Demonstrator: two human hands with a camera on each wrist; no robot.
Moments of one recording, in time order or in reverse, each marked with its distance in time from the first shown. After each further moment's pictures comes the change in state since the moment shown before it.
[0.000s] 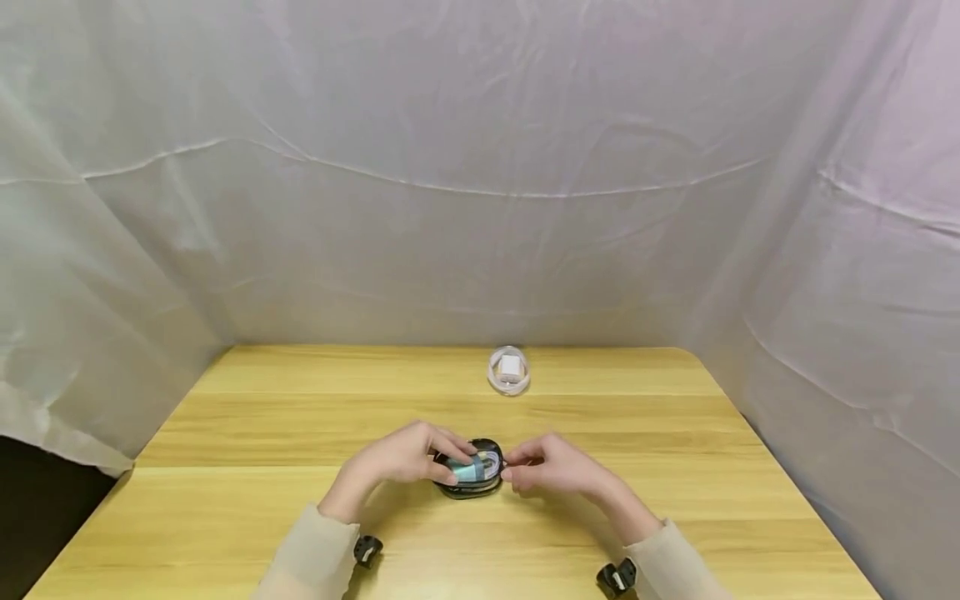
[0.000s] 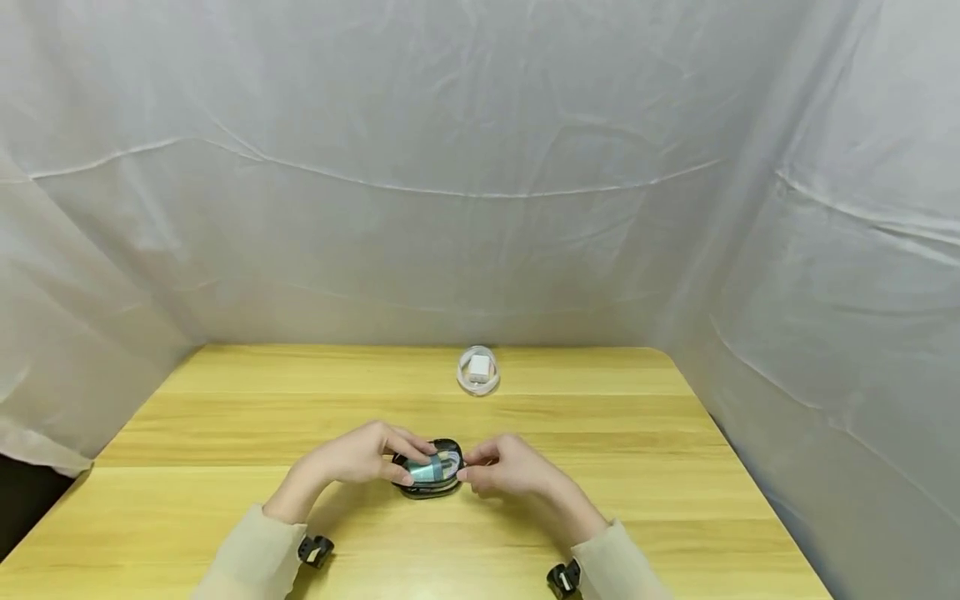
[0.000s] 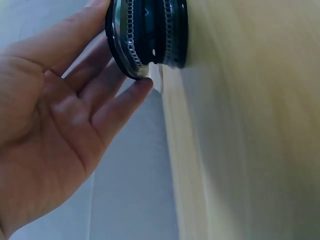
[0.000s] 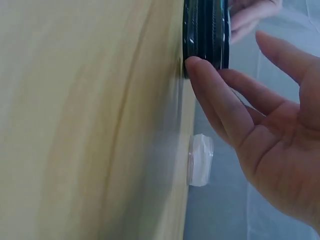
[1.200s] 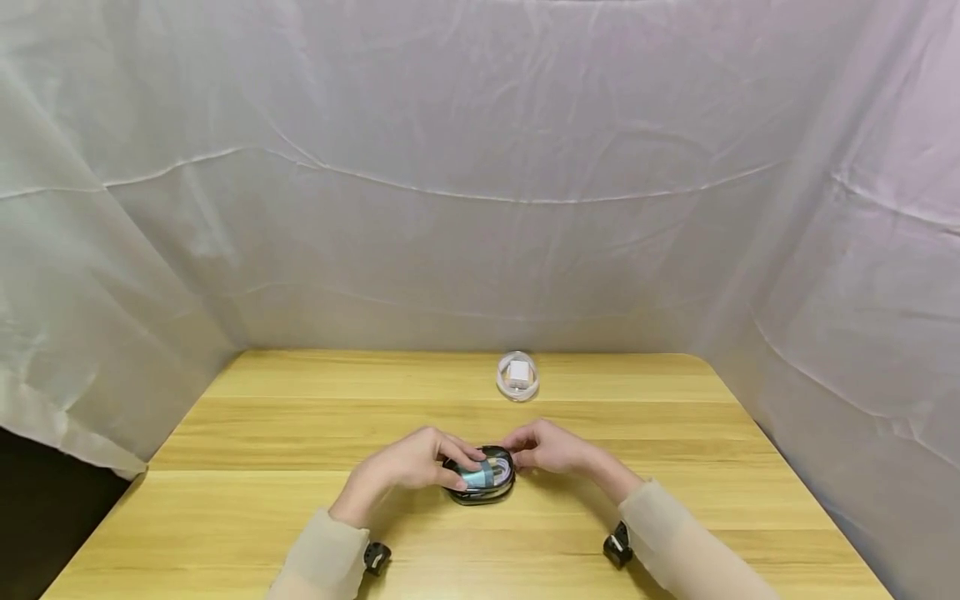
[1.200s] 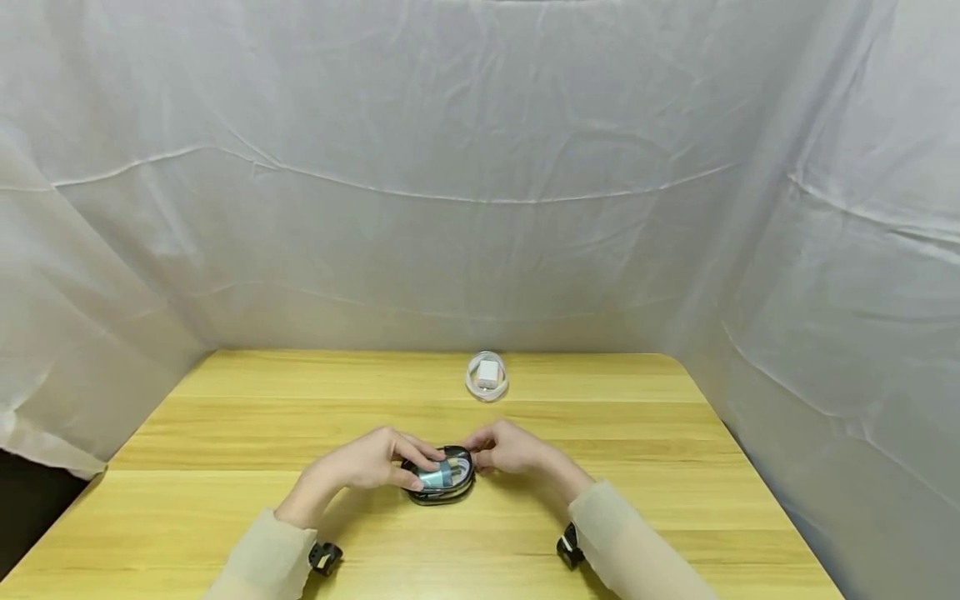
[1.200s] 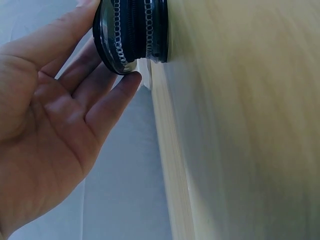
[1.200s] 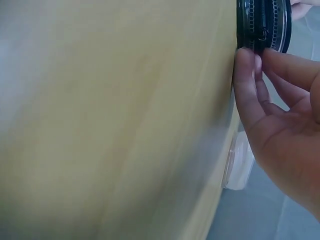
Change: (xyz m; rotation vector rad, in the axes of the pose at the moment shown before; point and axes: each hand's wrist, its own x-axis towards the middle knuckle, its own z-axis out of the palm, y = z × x) left_hand 0.006 0.001 0.007 -0.082 0.013 -0.056; right_hand 0.041 0.021 -0.017 -0.060 -0.106 -0.061
